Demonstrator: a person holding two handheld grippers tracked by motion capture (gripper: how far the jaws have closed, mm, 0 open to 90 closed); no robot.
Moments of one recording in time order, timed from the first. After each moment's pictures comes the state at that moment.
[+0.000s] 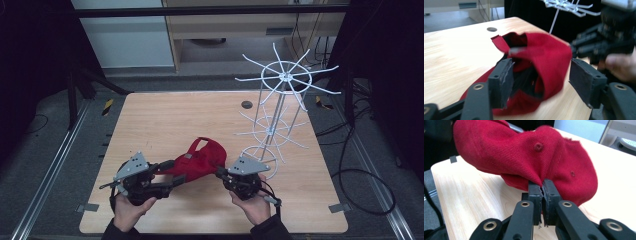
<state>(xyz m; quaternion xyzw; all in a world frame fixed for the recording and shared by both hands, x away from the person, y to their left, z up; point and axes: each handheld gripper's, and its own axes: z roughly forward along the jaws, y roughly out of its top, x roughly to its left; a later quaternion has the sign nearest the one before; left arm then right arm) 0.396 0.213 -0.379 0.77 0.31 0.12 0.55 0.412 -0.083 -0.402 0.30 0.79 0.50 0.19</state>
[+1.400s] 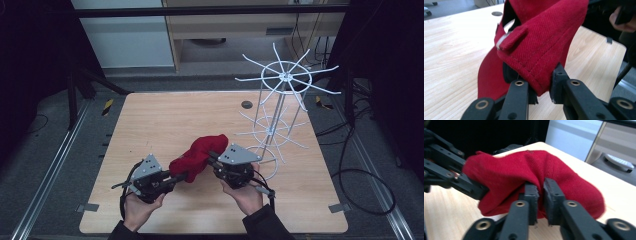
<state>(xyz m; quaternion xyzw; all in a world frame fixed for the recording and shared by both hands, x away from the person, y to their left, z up) 0.410 0.195 -0.392 0.78 0.32 0.13 0.52 0.422 -0.064 -0.369 0.29 0.78 0.51 0.24</state>
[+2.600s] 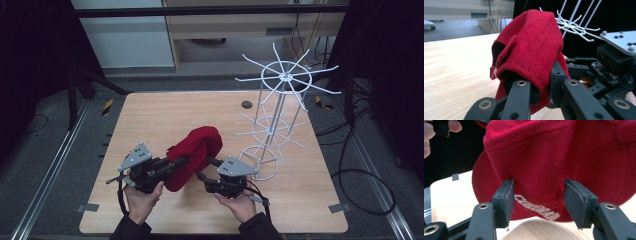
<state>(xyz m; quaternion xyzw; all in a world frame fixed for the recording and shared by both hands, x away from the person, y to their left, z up) 0.415 0.192 -0.365 0.72 0.34 0.13 0.59 0.425 -0.054 -0.425 0.26 0.75 0.57 0.20</state>
